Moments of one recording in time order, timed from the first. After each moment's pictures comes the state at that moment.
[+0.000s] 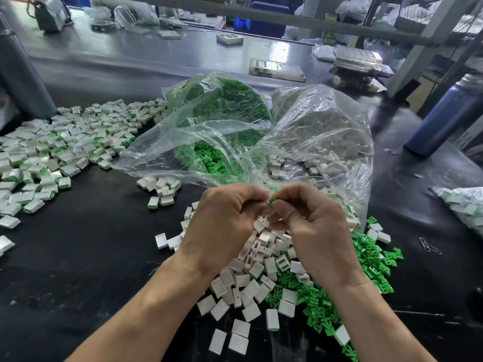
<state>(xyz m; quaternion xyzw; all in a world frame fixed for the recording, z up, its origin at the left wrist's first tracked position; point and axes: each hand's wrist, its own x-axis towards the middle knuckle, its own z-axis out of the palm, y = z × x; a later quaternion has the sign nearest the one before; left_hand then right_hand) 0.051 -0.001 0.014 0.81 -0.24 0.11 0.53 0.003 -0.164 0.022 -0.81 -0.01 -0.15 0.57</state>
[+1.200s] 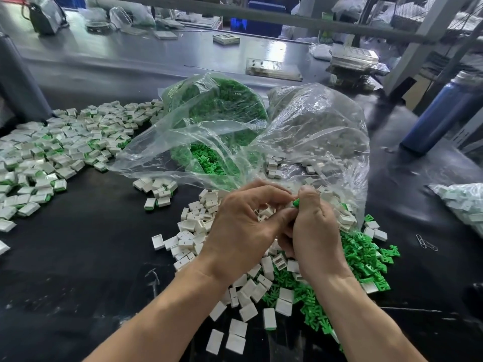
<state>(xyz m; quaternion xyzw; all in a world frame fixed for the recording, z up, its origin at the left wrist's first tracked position) 0.039 -0.027 0.019 0.75 -0.27 0.05 0.61 0.005 -0.148 0.027 -0.70 0.13 -0.11 0.69</state>
